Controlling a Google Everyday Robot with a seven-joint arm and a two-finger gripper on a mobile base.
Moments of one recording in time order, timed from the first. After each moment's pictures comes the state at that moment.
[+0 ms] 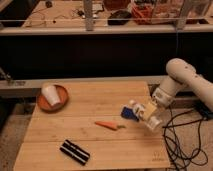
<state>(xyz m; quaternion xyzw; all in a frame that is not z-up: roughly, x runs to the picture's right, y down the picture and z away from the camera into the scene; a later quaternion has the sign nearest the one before) 0.224 0.137 0.697 -0.08 -0.55 -0.67 0.49</state>
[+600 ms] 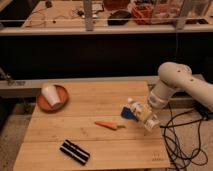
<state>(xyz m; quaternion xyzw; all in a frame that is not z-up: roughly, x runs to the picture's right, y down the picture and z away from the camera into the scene) 0.215 0.148 0.710 -0.05 -0.44 -0.77 0.46</state>
